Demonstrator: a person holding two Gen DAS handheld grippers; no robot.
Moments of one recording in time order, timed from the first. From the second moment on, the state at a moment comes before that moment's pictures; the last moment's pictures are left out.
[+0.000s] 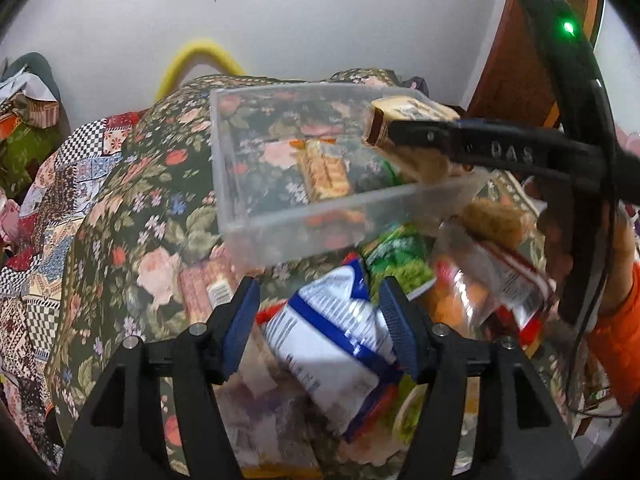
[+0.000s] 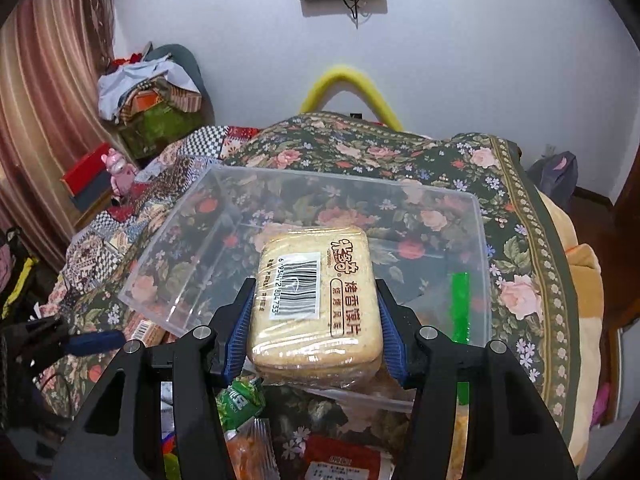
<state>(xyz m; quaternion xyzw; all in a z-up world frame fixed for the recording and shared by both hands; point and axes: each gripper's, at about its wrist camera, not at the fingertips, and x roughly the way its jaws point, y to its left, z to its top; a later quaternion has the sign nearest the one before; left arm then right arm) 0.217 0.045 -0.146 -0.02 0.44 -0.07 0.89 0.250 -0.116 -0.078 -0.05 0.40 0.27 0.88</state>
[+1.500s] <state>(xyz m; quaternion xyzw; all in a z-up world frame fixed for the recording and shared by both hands) 0.249 0.059 -0.089 -0.01 0.36 -0.01 0.93 0.170 -0.185 -0.057 -0.08 0.35 0.25 0.90</state>
